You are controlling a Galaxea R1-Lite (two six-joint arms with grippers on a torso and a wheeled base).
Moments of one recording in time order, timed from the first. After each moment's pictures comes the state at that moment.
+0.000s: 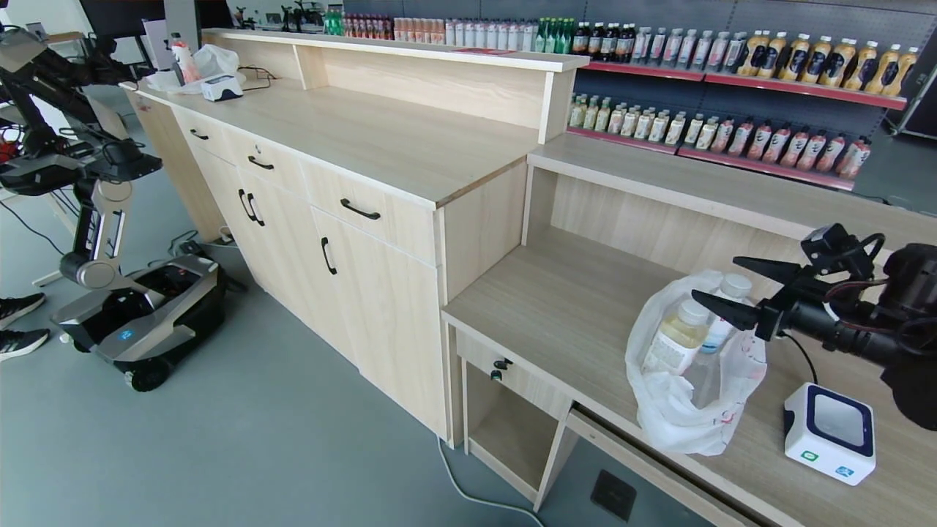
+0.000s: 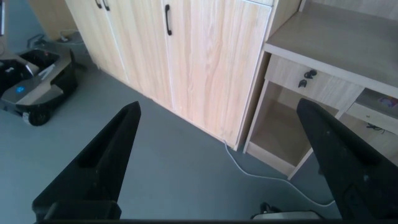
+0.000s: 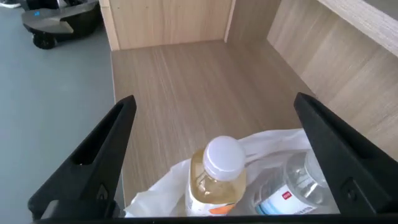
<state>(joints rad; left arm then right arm) 0.00 0.00 0.00 0.00 -0.06 0.01 -0.21 1.89 -0.65 -1.19 0.76 -0.31</state>
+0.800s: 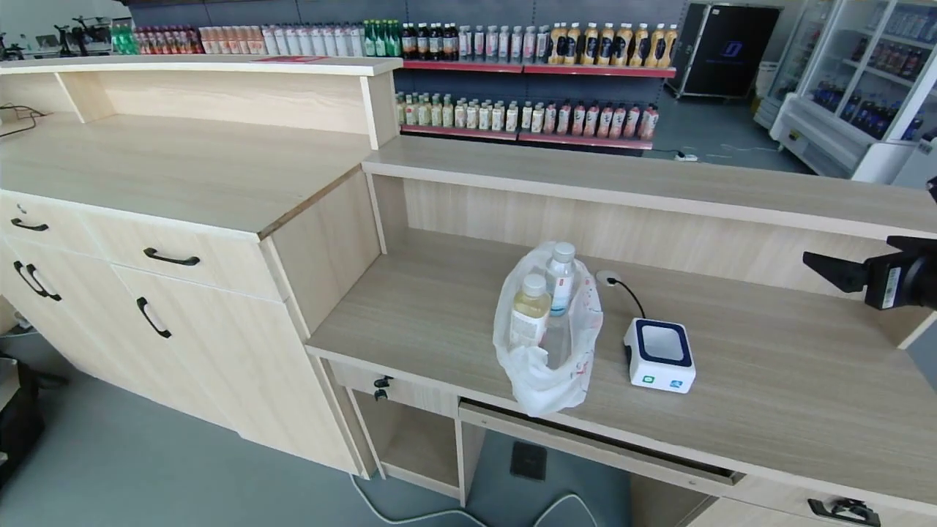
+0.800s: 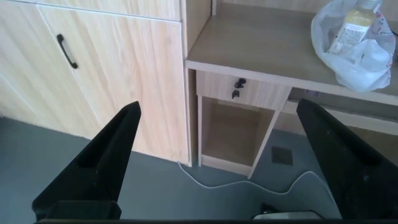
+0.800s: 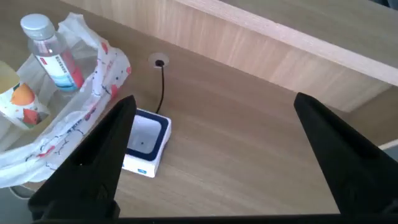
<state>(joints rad) 0.00 0.00 0.00 0.00 -0.06 0.01 -0.26 1.45 -0.72 -0.60 0.25 -0.29</state>
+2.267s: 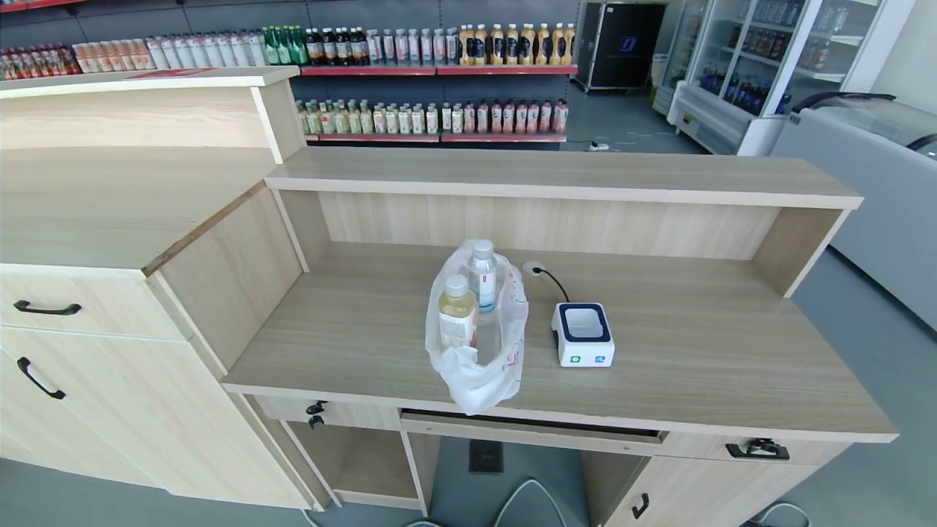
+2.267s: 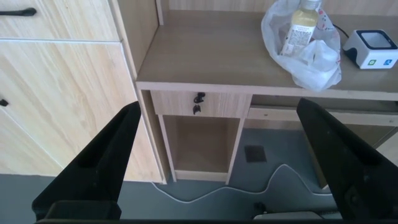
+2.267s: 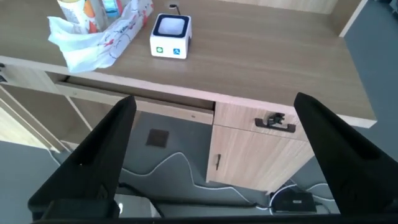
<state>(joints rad) 0.00 0.00 0.00 0.00 -0.06 0.01 -0.01 0.07 0.00 -0.06 0.12 -0.10</state>
